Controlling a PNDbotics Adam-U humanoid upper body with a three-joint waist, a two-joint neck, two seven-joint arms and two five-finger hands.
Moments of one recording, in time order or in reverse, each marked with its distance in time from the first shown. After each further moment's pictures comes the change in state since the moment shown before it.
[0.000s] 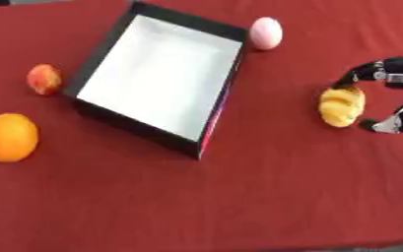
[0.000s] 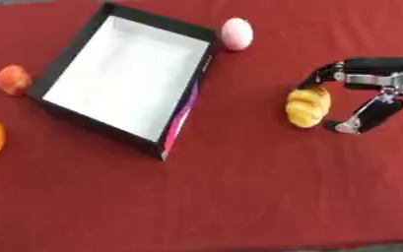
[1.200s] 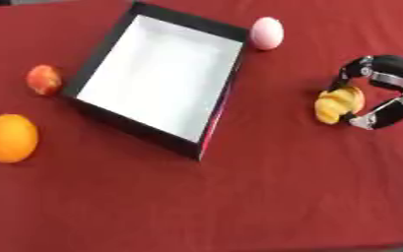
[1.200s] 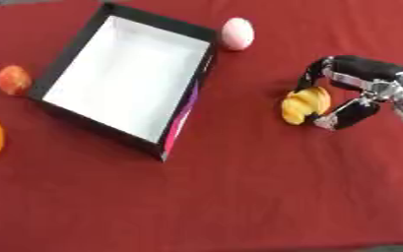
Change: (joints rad) left arm -0.005 -0.009 -0.006 0.005 0.009 0.005 -0.010; right arm -0.028 0.064 0.061 0.020 0.104 0.041 -0.303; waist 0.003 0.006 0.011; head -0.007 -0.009
